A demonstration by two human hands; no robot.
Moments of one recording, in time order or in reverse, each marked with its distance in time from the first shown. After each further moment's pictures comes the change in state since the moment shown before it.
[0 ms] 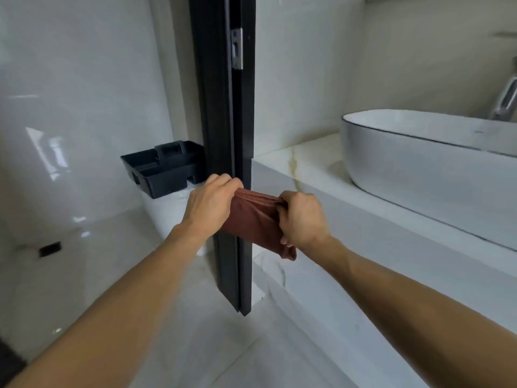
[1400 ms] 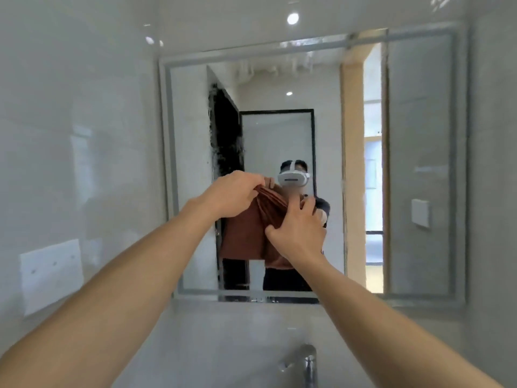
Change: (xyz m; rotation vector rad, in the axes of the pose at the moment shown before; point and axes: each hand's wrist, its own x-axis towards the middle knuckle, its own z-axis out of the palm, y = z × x) left_hand 0.741 0.327 -0.358 -0.331 0.057 0.808; right_hand 0.340 -0.019 -0.654 -0.440 0.850 0.558
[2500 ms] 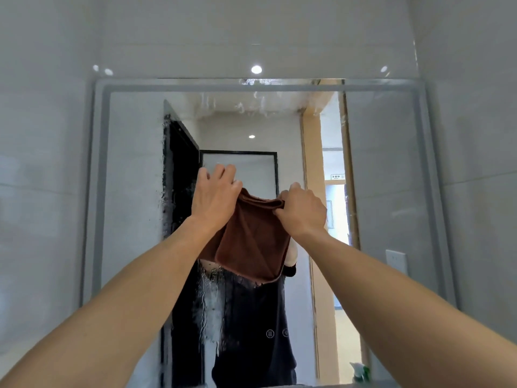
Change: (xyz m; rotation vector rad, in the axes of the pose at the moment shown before) left_hand 0.168 -0.049 0.056 0.503 0.552 -0.028; right_hand 0.201 0.029 -0.027 -0.228 0.198 -0.054
